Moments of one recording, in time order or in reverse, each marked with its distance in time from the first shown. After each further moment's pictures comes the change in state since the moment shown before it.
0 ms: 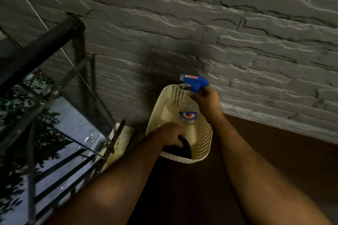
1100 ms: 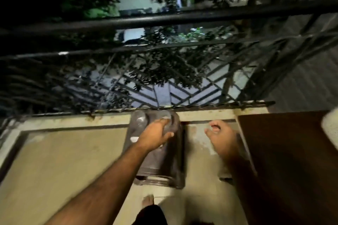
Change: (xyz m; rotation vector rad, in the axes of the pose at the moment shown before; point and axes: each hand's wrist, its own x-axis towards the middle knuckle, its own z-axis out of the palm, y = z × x) left_hand -0.590 0.132 0.438 -0.660 0.930 -1.172; right_hand -0.552 0.086 0.122 -0.384 -0.928 -0.566
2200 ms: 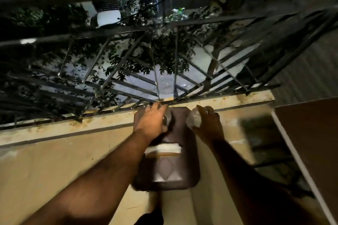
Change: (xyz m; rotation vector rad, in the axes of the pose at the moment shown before) left_hand 0.117 -0.148 -0.009 0.245 -0.015 0.076; right_hand 0.072 -0.018 0.191 -0.456 -0.080 -0.089
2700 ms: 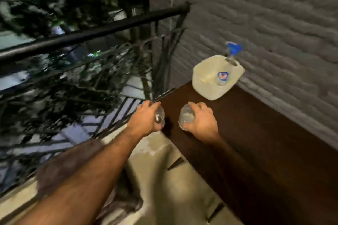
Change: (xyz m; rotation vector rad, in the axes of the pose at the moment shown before) left_hand -0.085 0.427 -0.032 0.042 -0.023 0.542; right_hand -0.220 0.245 -0.304 -0.002 0.335 0.368
